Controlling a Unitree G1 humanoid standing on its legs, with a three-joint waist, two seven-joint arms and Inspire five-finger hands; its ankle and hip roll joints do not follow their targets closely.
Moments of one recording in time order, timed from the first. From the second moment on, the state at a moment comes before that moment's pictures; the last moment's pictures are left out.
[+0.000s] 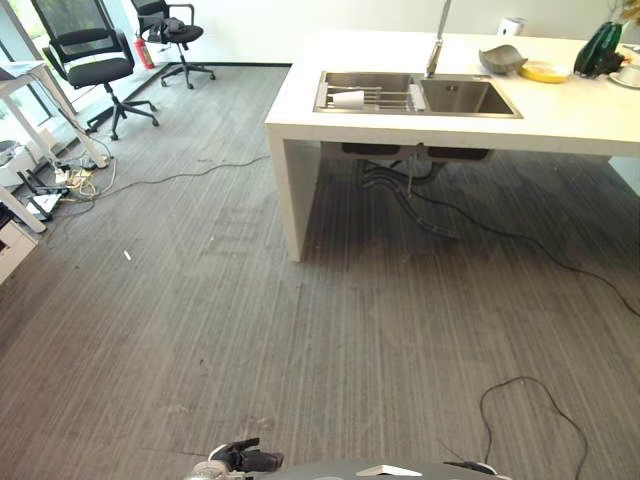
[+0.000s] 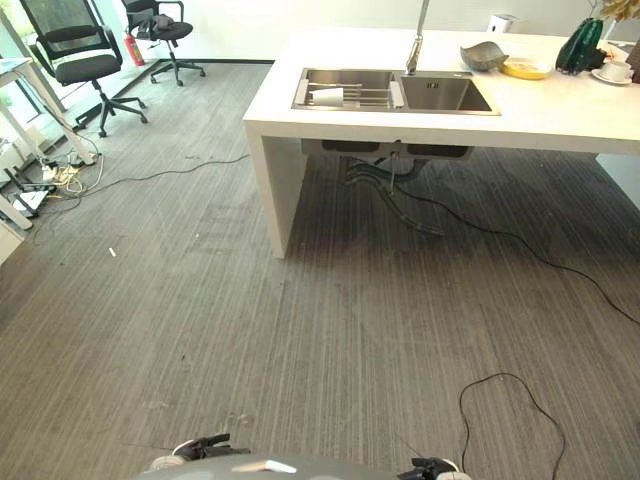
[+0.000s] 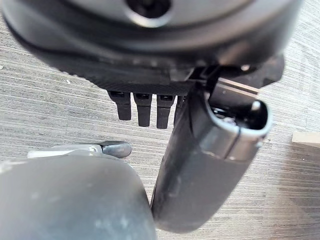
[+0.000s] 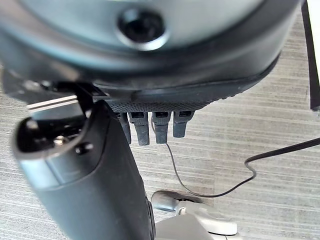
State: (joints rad) left arm -0.03 0.20 -0.17 1.37 -0.26 -0.04 -0.06; right arm -0.02 -0.24 0.18 1.41 0.18 0.00 0.02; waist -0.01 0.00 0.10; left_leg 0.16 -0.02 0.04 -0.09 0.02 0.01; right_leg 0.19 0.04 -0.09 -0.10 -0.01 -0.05
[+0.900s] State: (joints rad) left arm -0.15 0.21 -0.08 1.34 -0.34 -0.09 0.00; right arm -0.12 -0.25 0.18 1.39 0.24 -0.02 -0.03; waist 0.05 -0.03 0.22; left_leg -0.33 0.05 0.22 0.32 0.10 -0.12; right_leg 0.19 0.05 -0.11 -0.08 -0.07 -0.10
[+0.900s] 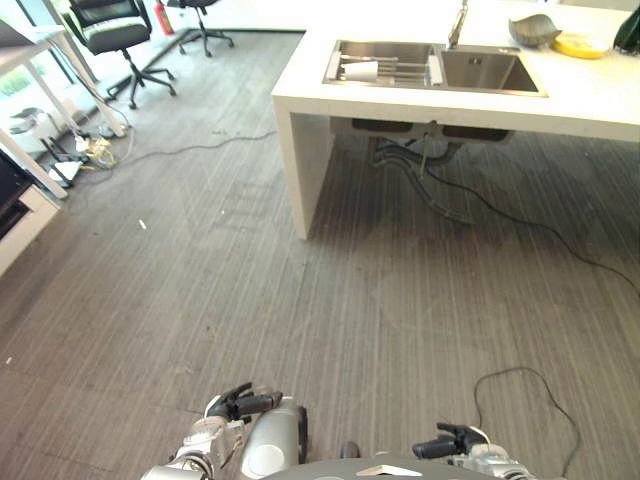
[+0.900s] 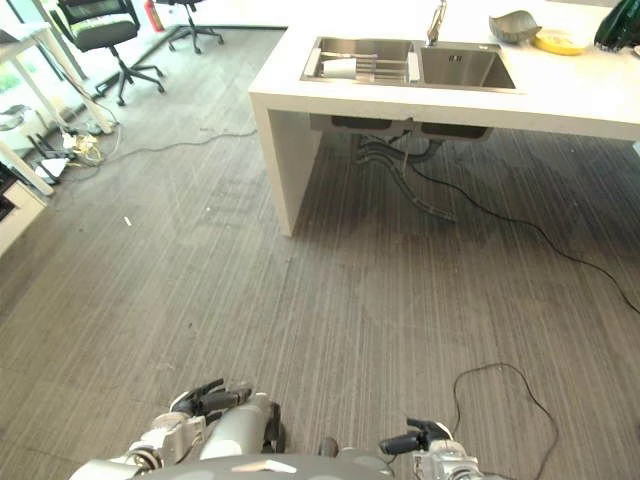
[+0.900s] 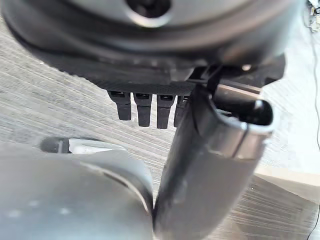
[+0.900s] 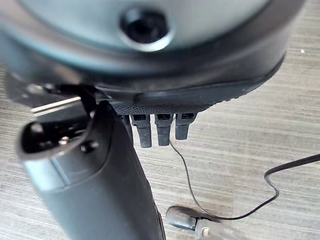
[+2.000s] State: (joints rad) left arm -0.10 0.42 -0.03 0.35 -0.08 -0.21 0.49; right arm 0.02 -0.27 0.16 1.28 0.28 -0.05 -0.09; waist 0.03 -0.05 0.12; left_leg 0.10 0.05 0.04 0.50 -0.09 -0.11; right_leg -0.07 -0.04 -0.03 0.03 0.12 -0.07
